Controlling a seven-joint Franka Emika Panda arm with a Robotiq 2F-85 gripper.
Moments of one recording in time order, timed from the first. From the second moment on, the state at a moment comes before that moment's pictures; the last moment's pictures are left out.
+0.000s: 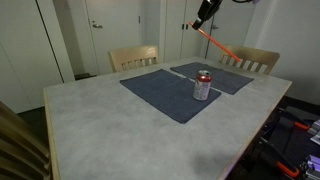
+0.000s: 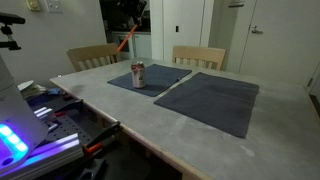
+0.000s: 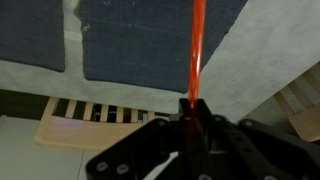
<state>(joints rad) 0.15 -0.36 0.00 -2.68 0.43 2.87 -0.57</state>
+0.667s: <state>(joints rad) 0.21 -0.39 -0.08 -2.71 0.37 2.90 -0.53</state>
